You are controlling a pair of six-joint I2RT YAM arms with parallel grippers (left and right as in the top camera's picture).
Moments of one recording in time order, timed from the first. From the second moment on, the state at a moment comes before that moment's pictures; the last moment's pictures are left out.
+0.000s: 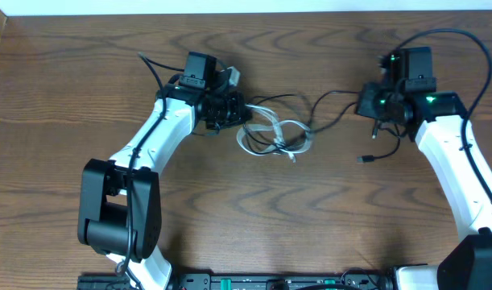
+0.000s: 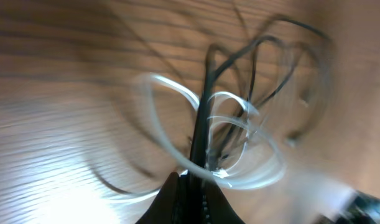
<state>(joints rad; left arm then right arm) -0.25 1.84 1.28 -0.57 0.56 -0.40 0.10 1.55 1.25 -0.71 -0.08 0.38</state>
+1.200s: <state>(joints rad) -0.25 1.84 1.28 -0.61 1.00 -0.30 0.32 1.73 1.25 -0.50 -0.72 -0.14</state>
